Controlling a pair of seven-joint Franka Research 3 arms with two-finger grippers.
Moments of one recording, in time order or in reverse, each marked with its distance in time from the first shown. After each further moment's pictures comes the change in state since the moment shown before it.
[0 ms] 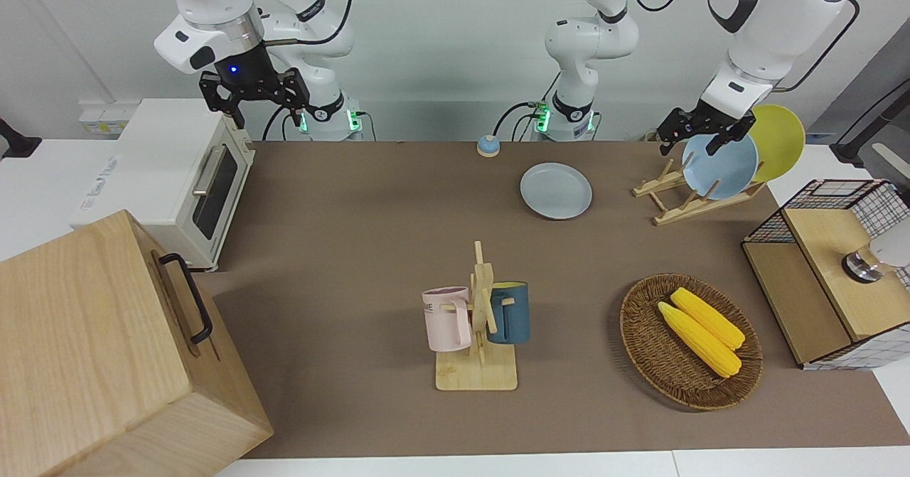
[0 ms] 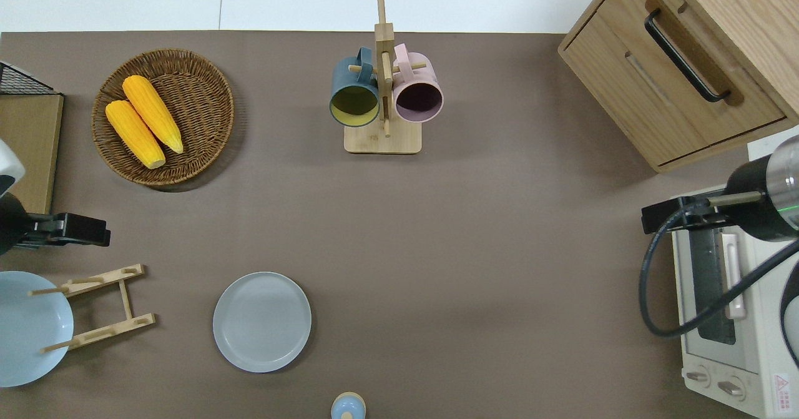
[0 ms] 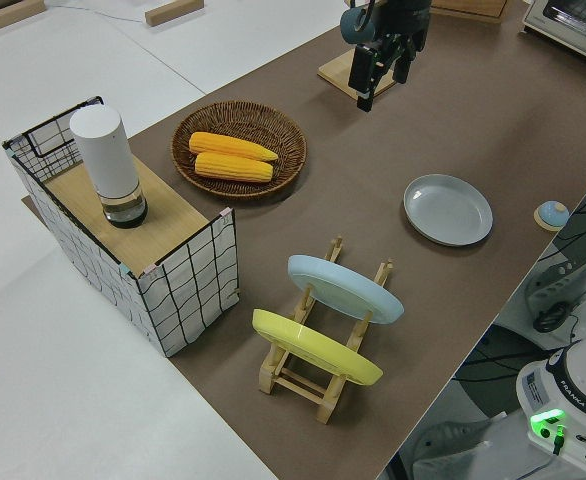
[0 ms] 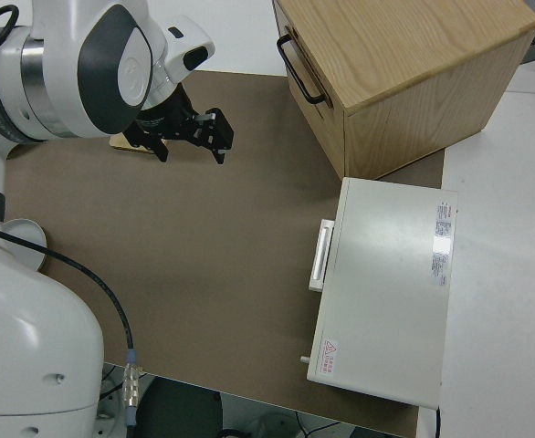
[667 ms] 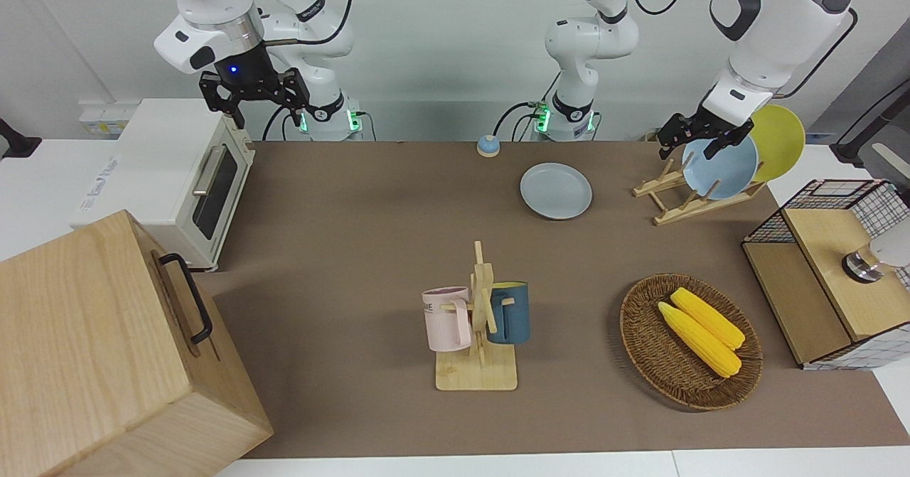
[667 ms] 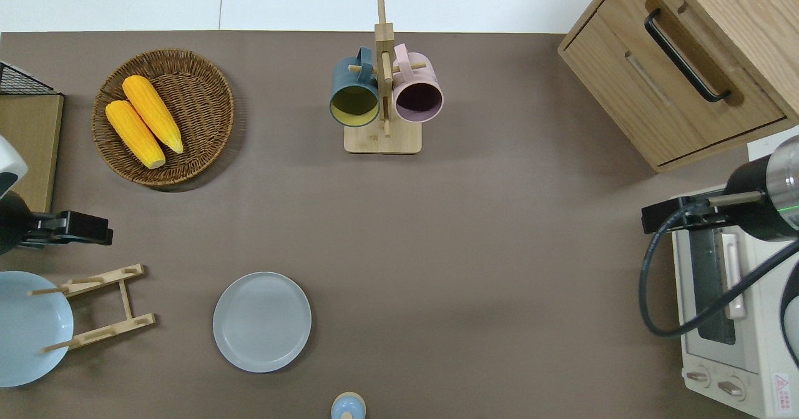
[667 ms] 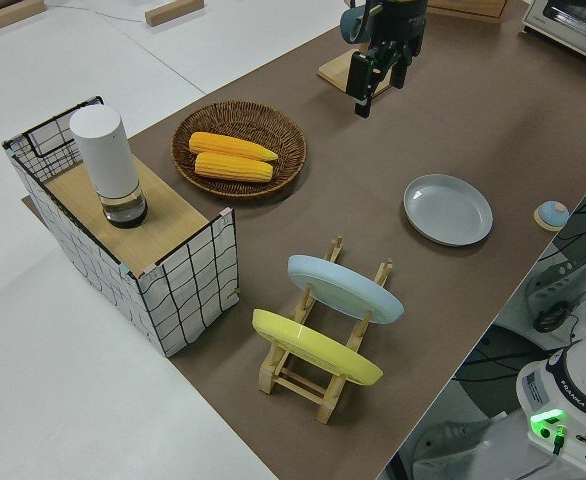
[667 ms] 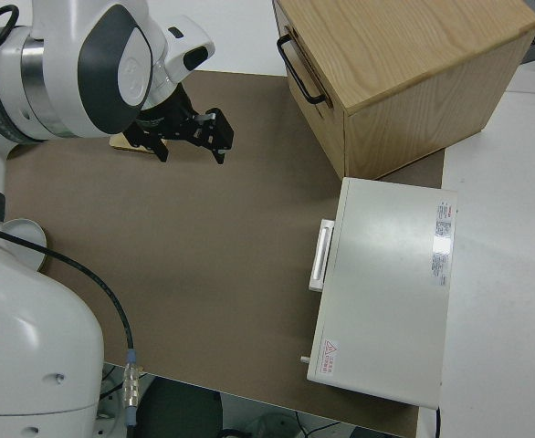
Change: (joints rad) left arm 0.002 0.008 0.012 -0.019 -0.016 0.005 -0.004; right arm 0.000 0.000 0.000 0.000 0.000 0.000 0.000
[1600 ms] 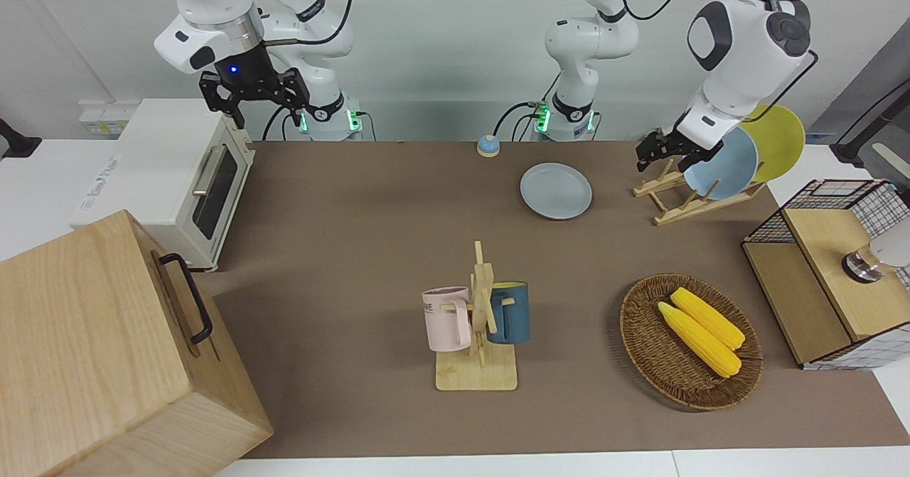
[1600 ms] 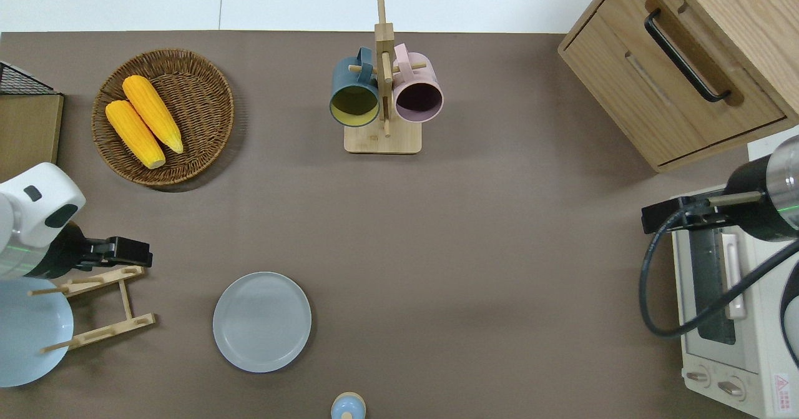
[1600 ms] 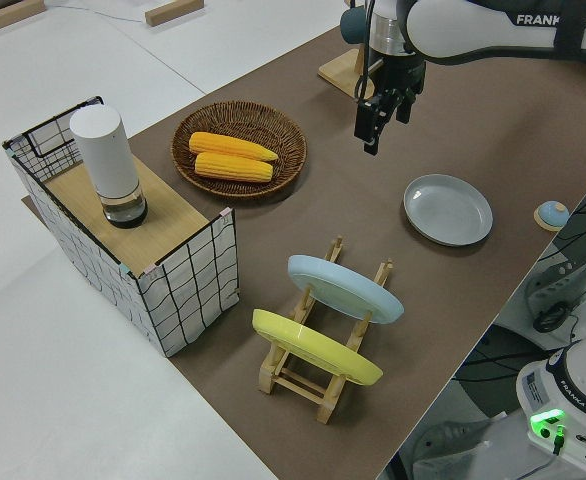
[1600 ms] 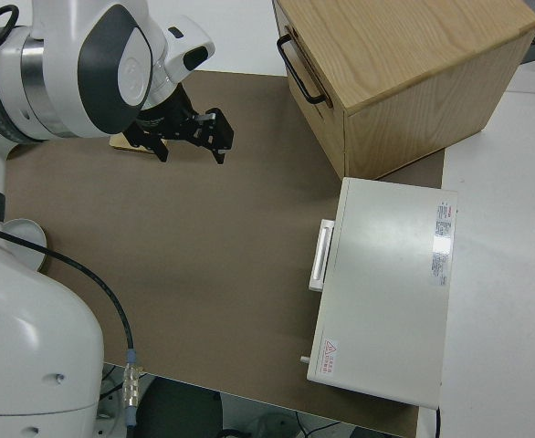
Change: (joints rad) left arm -0.002 -0.050 -0.007 -0.227 -0.040 0.133 0.000; right arm 0.000 0.000 0.000 0.000 0.000 0.000 0.000
